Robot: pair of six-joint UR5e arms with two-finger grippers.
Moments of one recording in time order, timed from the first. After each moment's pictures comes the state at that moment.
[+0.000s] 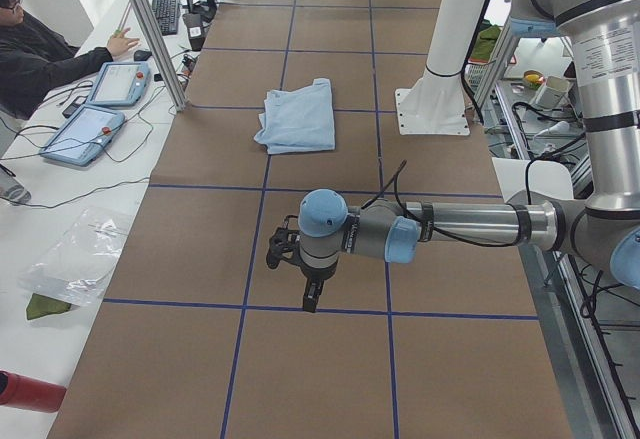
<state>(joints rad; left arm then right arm) -1.50 -1.31 -1.82 -1.72 -2.34 0.05 1.57 -1.74 1.76 -1.60 2.36 -0.09</state>
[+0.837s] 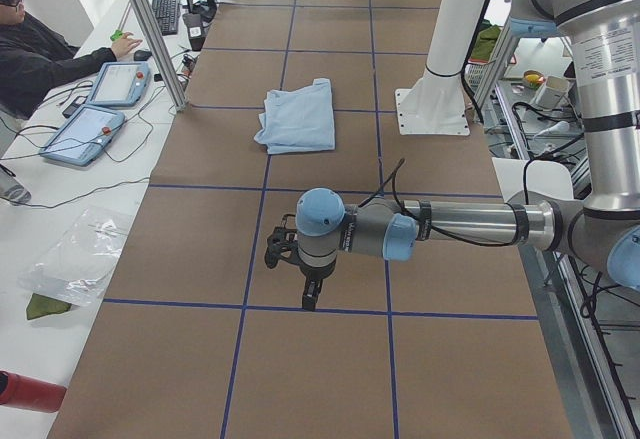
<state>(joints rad) -1.51 -1.32 -1.82 -1.71 -2.34 0.05 1.57 -1.74 1.78 -1.60 2.36 -0.09</state>
